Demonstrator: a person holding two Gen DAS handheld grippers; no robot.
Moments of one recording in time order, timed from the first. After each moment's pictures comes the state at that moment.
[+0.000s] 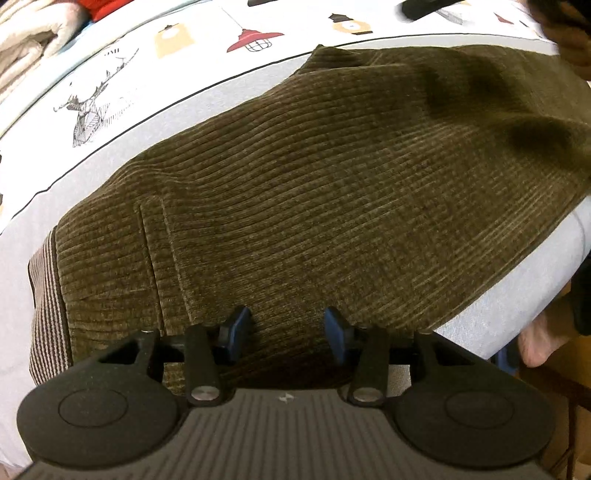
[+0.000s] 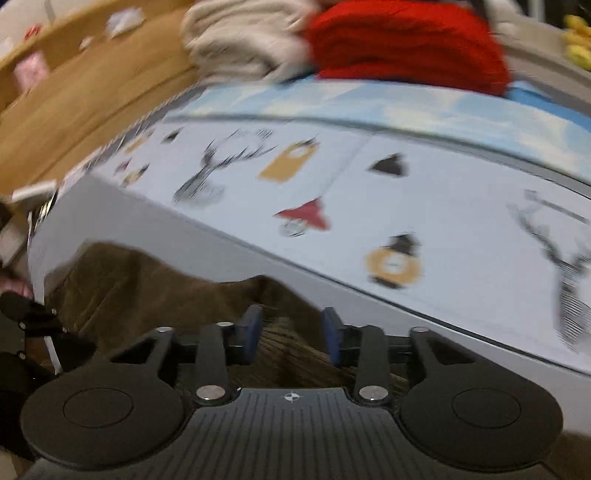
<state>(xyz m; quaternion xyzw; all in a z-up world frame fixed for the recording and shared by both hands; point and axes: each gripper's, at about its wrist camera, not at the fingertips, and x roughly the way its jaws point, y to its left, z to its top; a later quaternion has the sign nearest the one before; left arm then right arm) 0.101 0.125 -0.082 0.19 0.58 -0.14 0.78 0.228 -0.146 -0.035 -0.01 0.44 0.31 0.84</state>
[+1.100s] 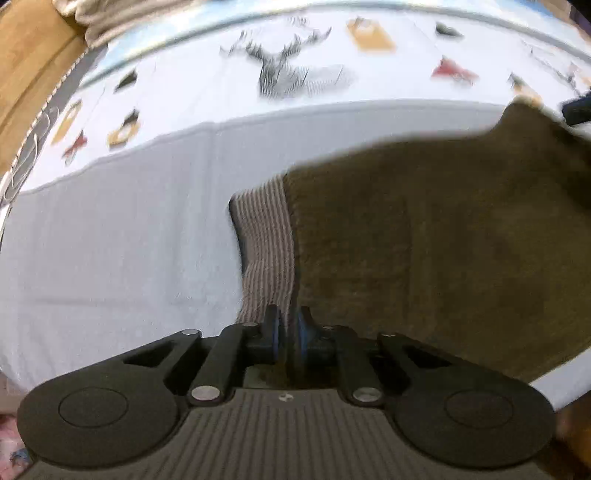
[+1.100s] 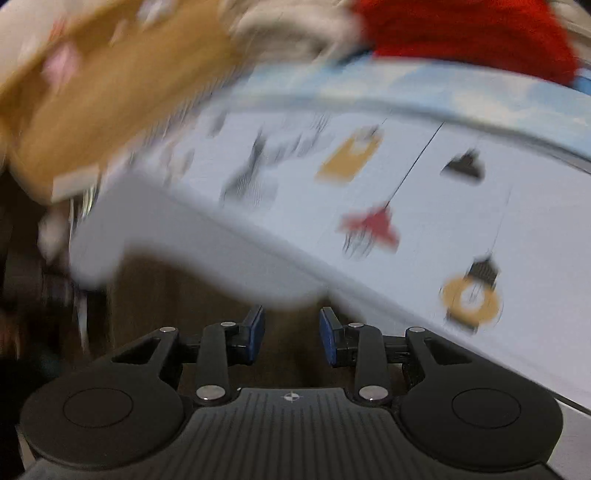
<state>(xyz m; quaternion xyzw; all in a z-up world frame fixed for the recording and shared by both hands) 0.128 0.256 -0.062 0.11 0.57 0.03 0.81 0.276 -0.115 -0.054 -0.02 0.48 0.39 0.79</state>
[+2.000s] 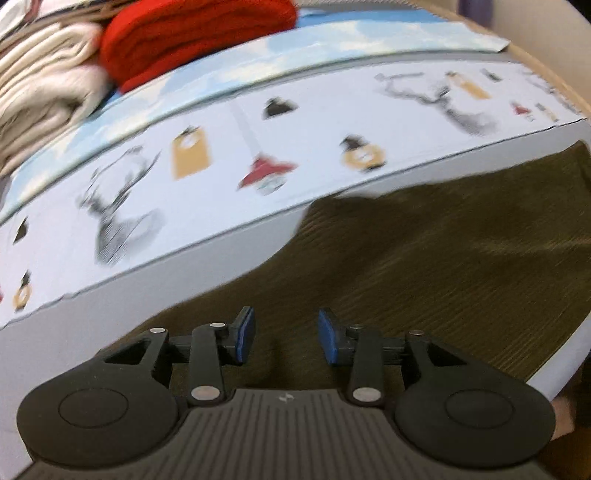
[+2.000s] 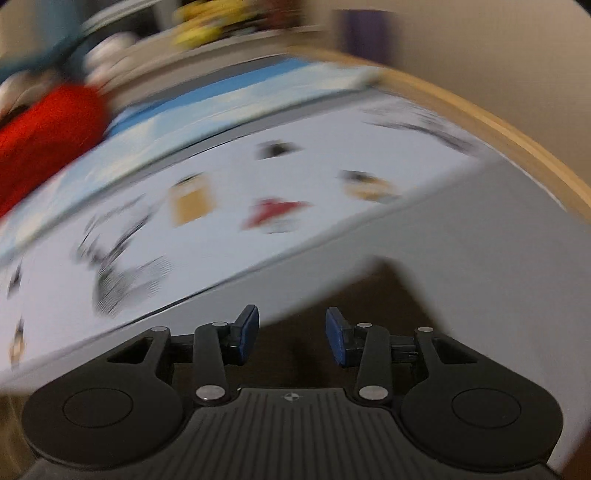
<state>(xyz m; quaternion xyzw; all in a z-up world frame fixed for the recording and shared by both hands) 0.165 0.050 -0.013 0.16 0.48 -0.12 0.86 0.129 -0.547 -0.055 0.20 0.39 -0.20 0.88</state>
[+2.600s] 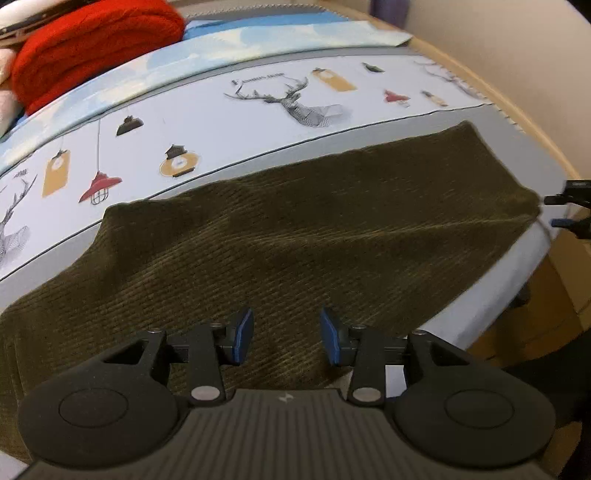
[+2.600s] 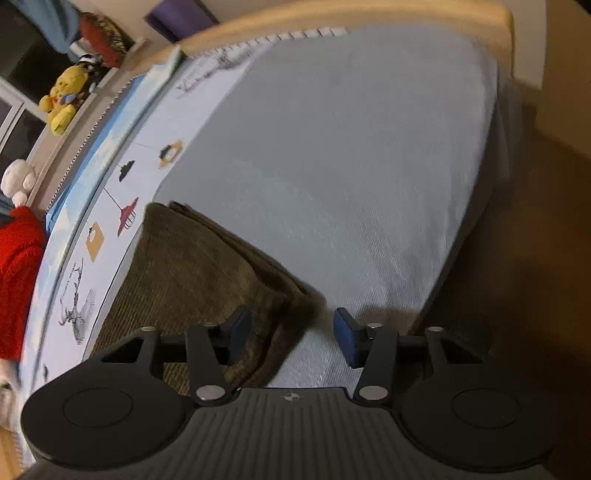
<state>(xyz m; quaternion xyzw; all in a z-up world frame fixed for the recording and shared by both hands) 0.077 -0.102 -0.020 0.13 0.48 -0.22 0.84 -0.077 -0.649 -0.108 0.45 0.39 -0.26 0.76</state>
